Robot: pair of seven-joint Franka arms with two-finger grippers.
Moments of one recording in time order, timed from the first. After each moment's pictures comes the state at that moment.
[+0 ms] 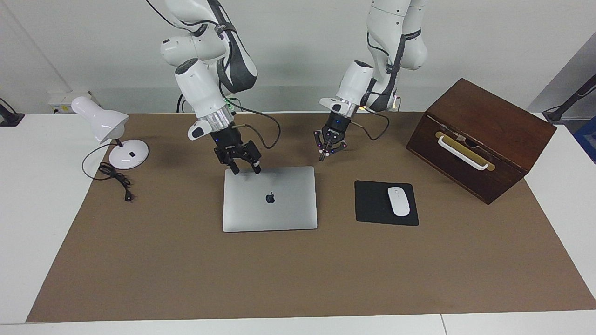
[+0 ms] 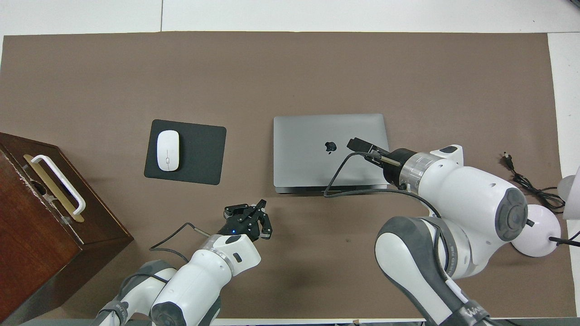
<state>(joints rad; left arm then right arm) -0.82 0.01 0.04 -2.74 -0.17 3.48 -0.11 0.36 -0.08 0.02 -2.36 0.57 2.78 0.37</state>
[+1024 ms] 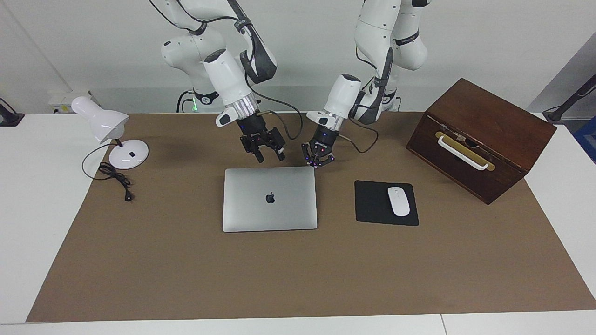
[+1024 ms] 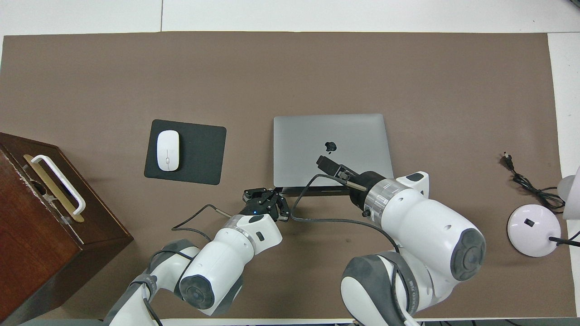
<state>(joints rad) -0.83 0.19 0.04 -2.55 -0.17 3.48 -0.11 0.54 -0.09 0.03 -2.44 0.57 2.97 0.56</state>
